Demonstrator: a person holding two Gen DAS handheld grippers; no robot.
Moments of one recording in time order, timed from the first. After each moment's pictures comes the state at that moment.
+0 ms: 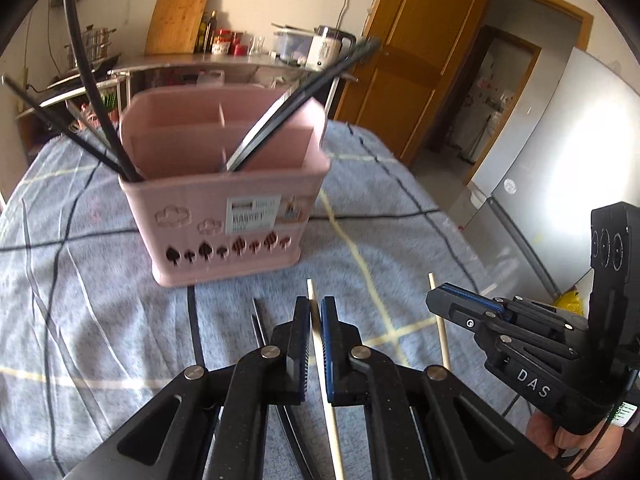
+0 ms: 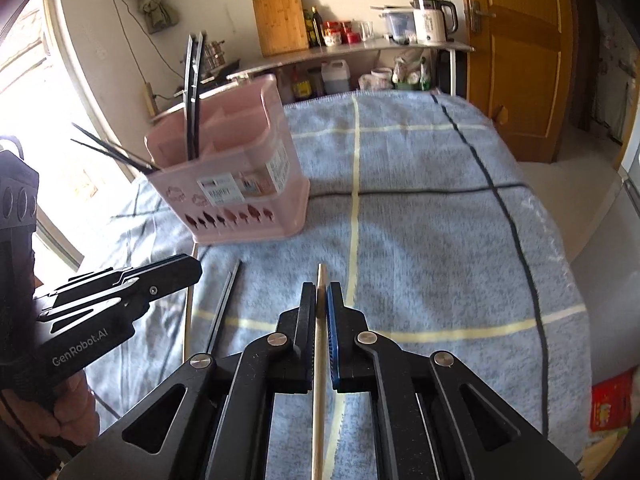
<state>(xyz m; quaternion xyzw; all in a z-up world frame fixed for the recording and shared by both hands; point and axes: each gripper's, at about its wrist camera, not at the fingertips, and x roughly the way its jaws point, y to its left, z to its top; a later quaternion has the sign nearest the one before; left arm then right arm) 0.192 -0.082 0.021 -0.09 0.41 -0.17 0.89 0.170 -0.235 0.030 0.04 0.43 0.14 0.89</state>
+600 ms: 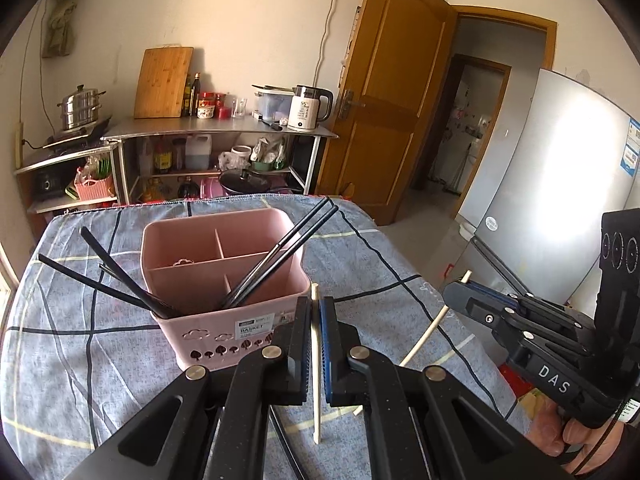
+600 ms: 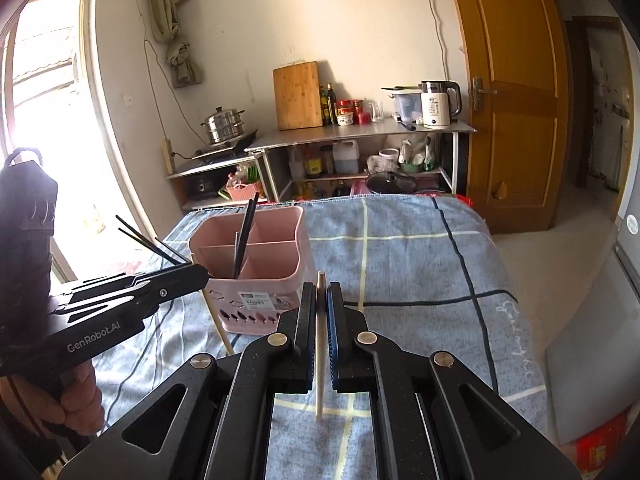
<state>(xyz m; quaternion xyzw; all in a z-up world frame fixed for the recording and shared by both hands) 0.193 -0.071 0.099 -0.06 0.33 -0.19 0.92 0.165 -0.234 0.111 0.04 0.31 0.15 0.94</state>
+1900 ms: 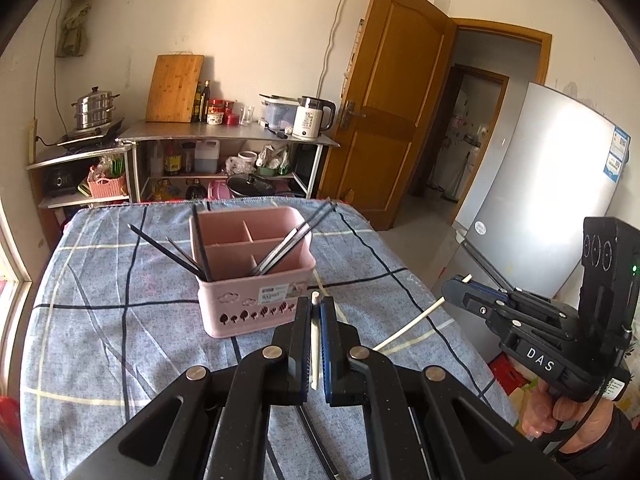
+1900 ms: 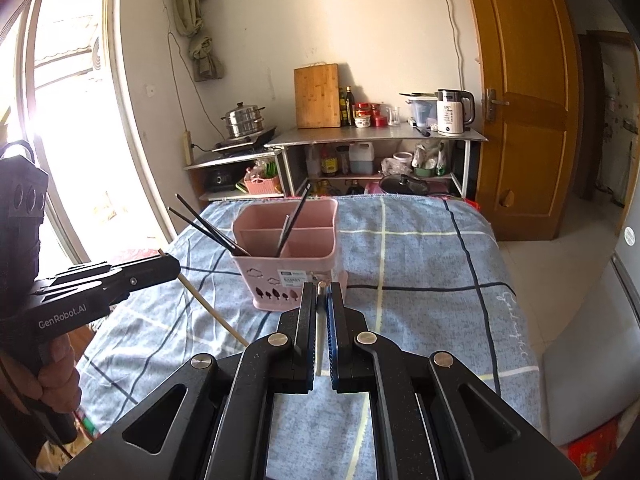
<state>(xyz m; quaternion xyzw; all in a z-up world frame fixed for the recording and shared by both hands) 0.122 -0.027 0.136 -0.07 0.32 -0.19 0.93 0.110 -0.223 0.134 0.02 0.30 0.18 0.94</state>
